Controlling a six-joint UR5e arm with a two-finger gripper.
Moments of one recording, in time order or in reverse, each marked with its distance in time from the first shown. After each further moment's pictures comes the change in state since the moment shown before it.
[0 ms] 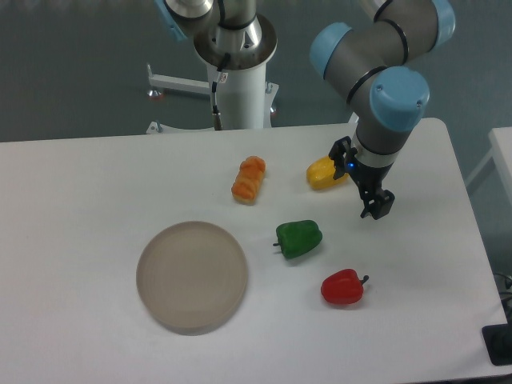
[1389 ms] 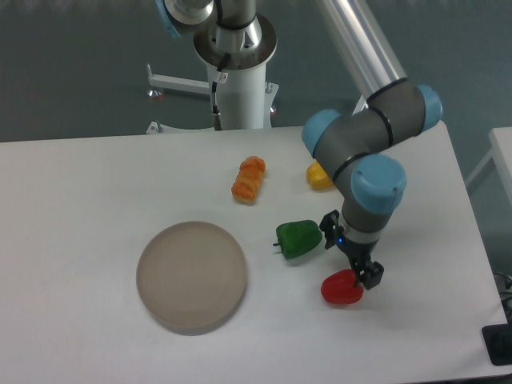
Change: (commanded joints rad) arm -0.069 -0.146 0.113 0.079 -0.009 -0.130
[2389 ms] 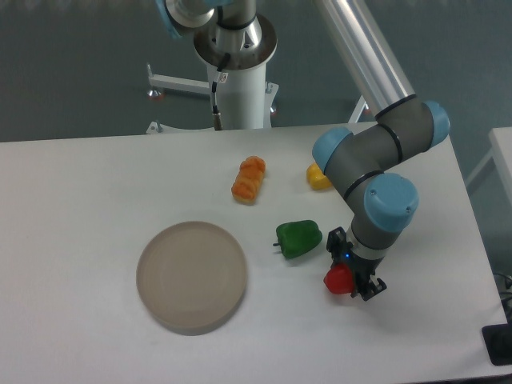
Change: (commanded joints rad) arm 0.003 -0.187 0.060 0.181 -0.060 0.054
